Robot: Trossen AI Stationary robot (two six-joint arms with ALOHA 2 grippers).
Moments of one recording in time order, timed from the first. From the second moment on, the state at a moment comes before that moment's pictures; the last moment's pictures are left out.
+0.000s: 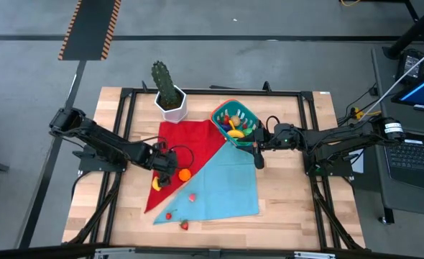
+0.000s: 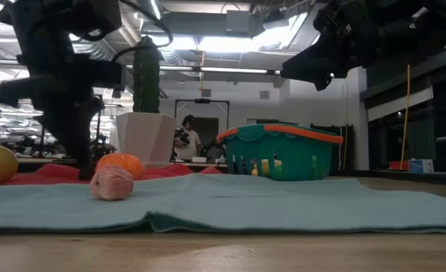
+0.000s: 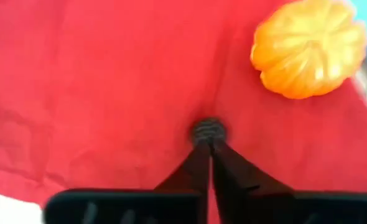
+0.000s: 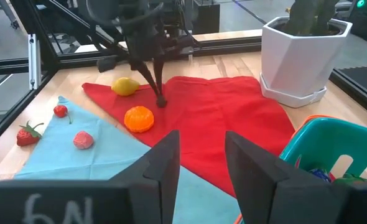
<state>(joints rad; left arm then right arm) -0.27 1.37 0.66 -0.57 -0.27 -0.48 -0.04 1.15 0.47 0.42 0.01 0.07</state>
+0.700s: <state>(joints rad) -0.27 1.29 0.66 -0.56 -0.24 -0.49 -0.04 1.15 0.47 0.42 0.01 0.07</state>
